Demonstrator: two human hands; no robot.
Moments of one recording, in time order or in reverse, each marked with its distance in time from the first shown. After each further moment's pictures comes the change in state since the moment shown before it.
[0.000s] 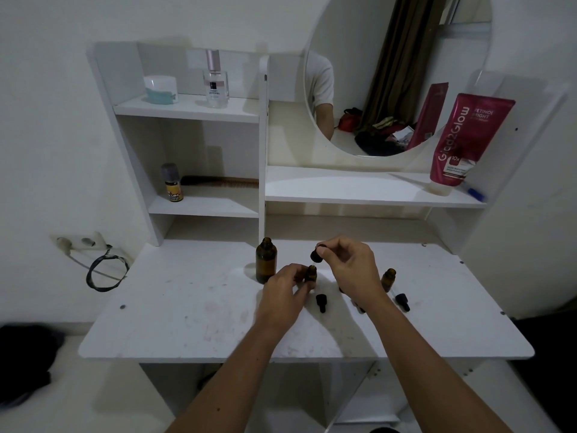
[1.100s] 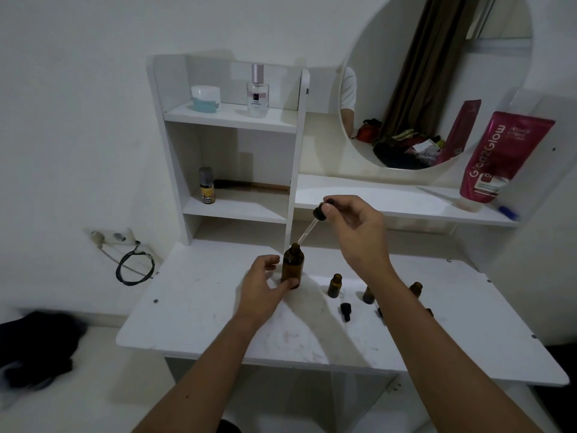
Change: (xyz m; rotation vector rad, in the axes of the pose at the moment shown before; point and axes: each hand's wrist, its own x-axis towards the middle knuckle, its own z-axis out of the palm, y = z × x) left_hand 0.002 -0.037 -0.081 -0.188 0.116 -0.222; right_hand 0.028 -0.085 0.032 0.250 0.058 -0.209
